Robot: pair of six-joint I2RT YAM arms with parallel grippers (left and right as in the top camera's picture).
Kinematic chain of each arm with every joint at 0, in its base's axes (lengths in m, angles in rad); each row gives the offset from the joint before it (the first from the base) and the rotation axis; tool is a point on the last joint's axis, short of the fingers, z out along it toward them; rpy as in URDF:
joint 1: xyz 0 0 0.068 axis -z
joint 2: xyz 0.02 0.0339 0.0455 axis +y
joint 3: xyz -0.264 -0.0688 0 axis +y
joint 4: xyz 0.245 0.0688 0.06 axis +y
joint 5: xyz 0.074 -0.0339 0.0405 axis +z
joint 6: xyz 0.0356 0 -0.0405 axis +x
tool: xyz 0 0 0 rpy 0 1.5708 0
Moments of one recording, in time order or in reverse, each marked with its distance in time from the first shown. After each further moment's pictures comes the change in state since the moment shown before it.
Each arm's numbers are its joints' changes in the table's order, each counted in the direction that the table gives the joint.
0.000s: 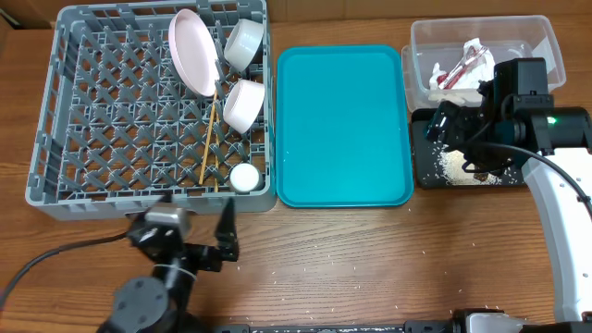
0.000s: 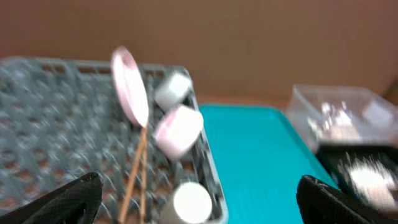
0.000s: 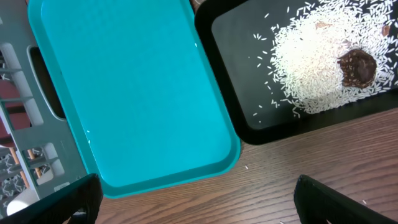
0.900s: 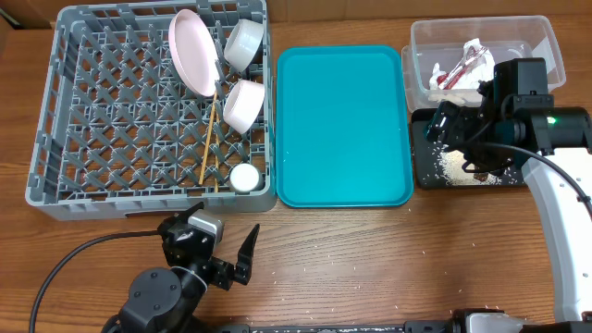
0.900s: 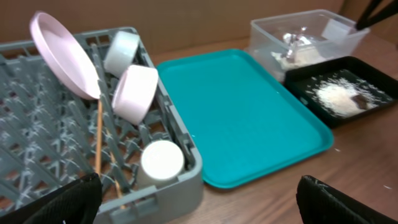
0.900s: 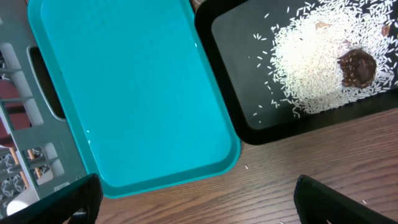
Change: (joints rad) left arm -0.002 0.000 0.028 0.106 -0.202 0.152; right arm 0.000 0.000 0.000 0.000 0.000 0.000
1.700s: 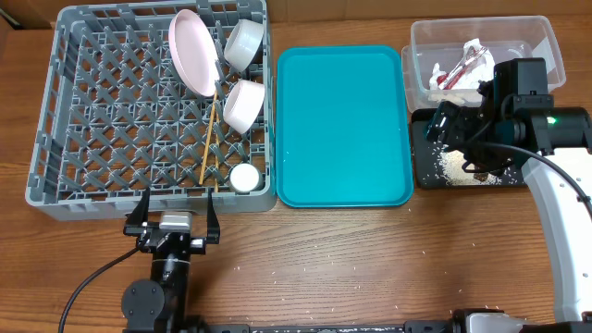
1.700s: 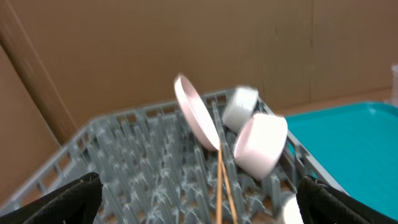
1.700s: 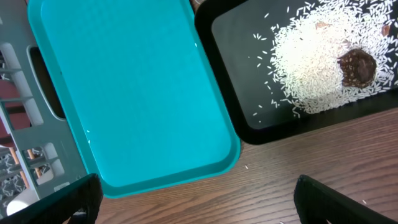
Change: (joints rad) left arm -0.549 -0.274 0.479 -0.598 -0.145 0.301; right arm 0.000 0.000 0.000 0.000 0.000 0.000
